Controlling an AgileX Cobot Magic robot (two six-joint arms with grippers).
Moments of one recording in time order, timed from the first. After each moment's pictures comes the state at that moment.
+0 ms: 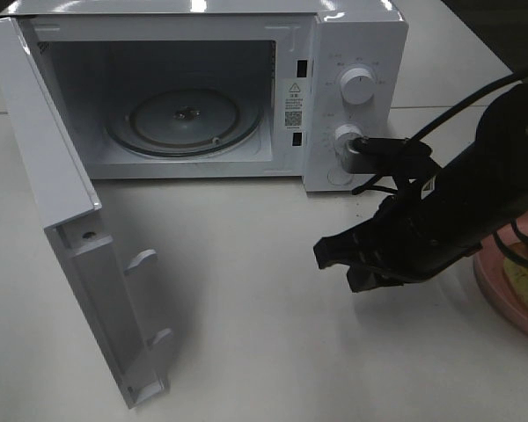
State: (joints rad) left arm -0.07 0.00 -0.50 0.01 1.04 0.06; right arm 0.50 1.61 -0.72 0.32 0.35 -0.04
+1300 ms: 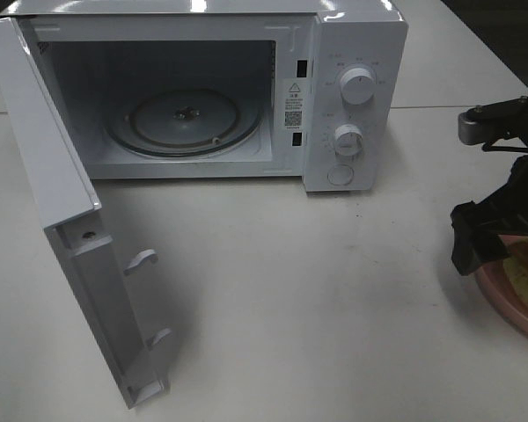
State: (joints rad) left arm -0.07 0.00 -0.50 0.01 1.04 0.06; right arm 0.19 1.49 -0.80 -0.09 0.70 0.00
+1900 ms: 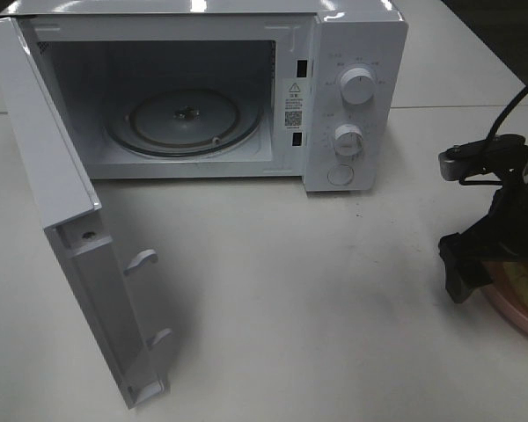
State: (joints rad) left arm -0.07 0.00 -0.50 0.01 1.04 0.06; right arm 0.19 1.65 -0.80 -0.14 0.65 0.05
